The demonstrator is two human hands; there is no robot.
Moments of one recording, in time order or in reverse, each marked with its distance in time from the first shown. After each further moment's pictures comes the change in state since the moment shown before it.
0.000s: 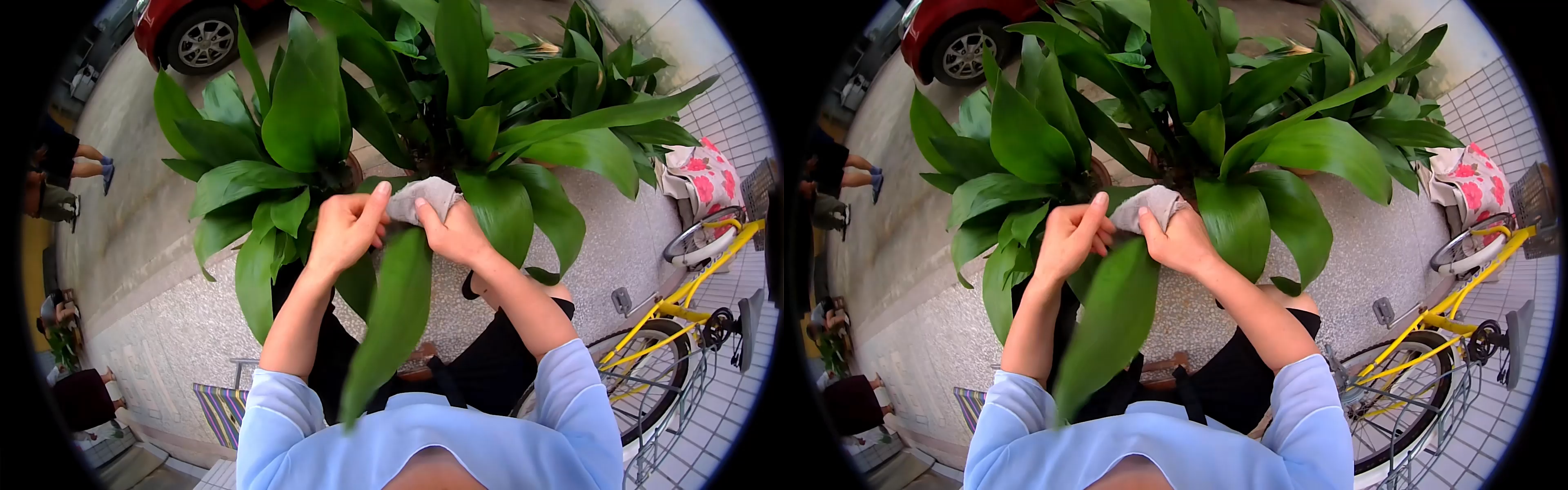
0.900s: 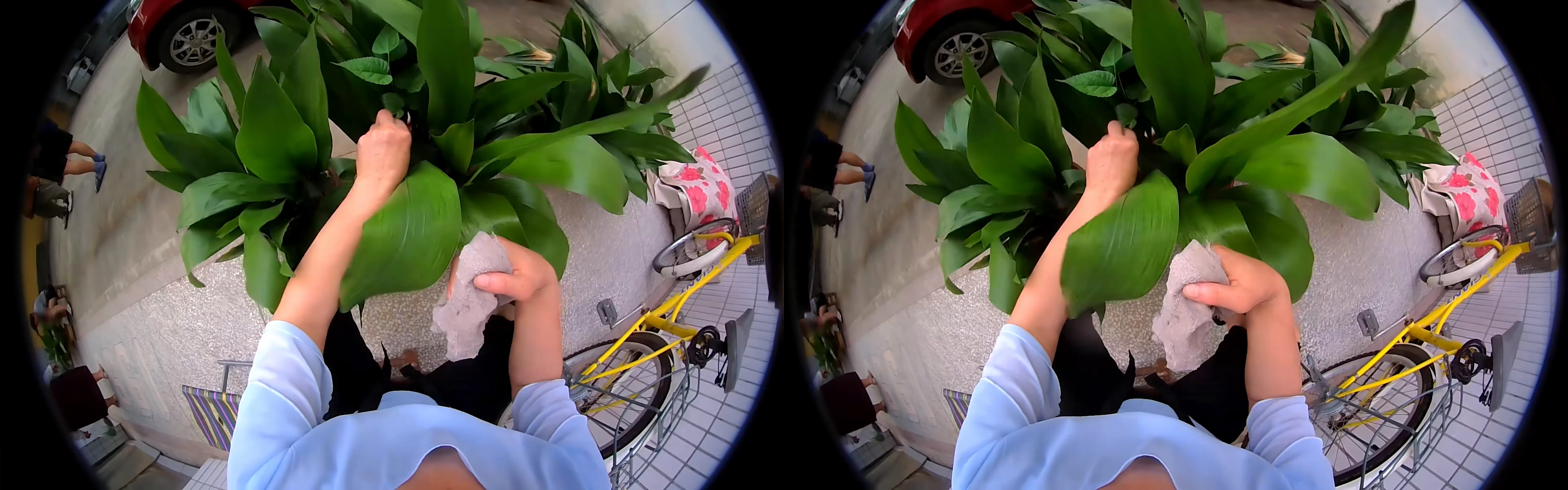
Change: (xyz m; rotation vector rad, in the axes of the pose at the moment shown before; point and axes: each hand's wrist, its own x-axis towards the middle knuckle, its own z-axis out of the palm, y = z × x) left_hand 0.157 0.006 0.089 1.031 0.488 0.567; right_hand -0.040 0.017 -0.119 0.535 -0.568 0.138
